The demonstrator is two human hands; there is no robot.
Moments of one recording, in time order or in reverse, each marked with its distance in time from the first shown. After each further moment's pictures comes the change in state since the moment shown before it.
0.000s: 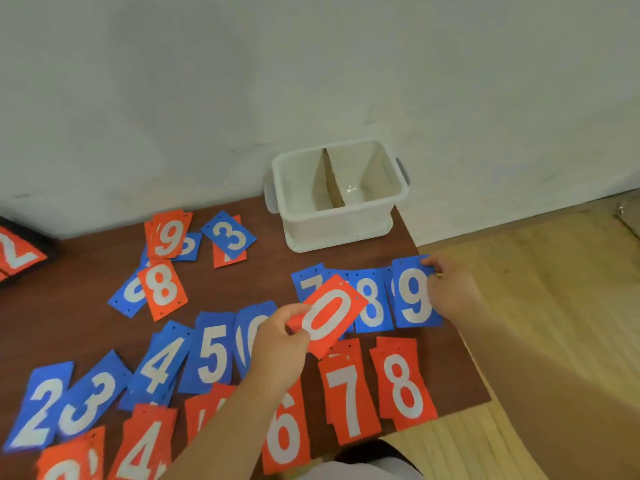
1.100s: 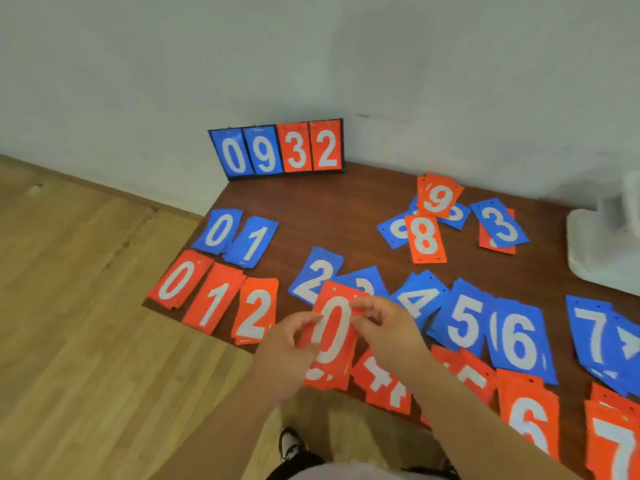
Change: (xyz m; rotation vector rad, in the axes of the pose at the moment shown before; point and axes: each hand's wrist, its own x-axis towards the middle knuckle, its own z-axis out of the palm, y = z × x) left_hand -0.139 -0.259 -0.359 -0.128 0.352 -0.096; right_hand -0.369 -0.240 0.381 0.085 -0.769 -0.422
